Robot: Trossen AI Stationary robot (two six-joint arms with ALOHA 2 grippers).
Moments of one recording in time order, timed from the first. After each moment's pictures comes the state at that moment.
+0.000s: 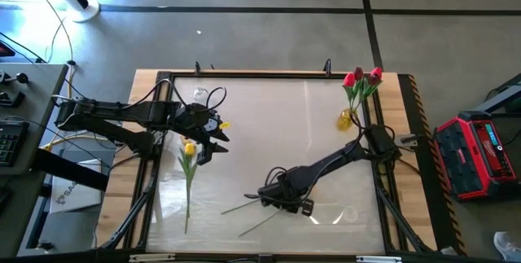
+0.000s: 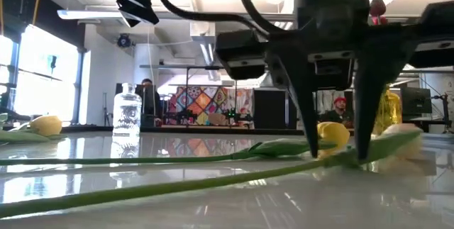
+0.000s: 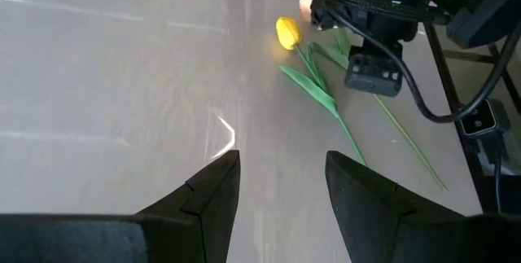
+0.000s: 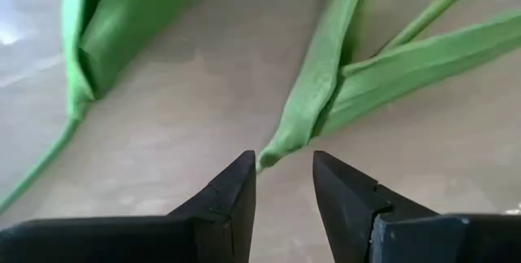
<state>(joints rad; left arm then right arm) -0.01 1.11 0.94 -0.58 0.11 -0.14 0.39 2.11 1.53 -0.75 -0.26 2.32</state>
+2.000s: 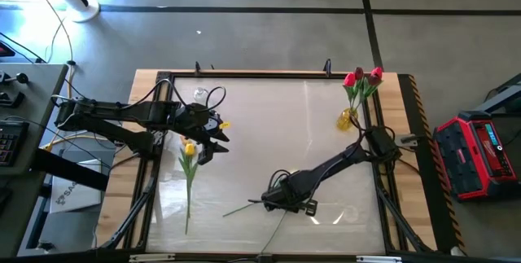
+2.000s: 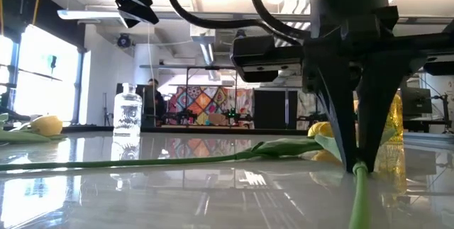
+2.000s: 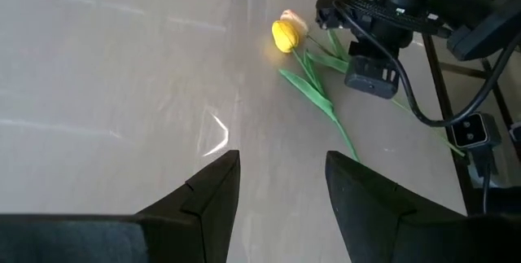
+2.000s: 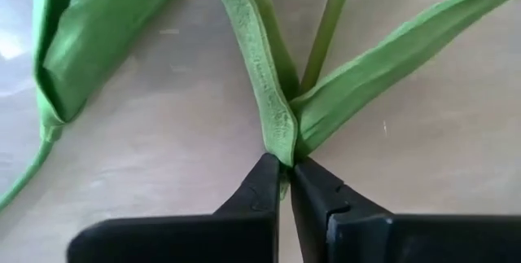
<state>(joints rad) -0.01 1.11 0.94 -0.58 0.11 -0.21 0.42 2.12 1.51 -0.81 -0.16 2.29</state>
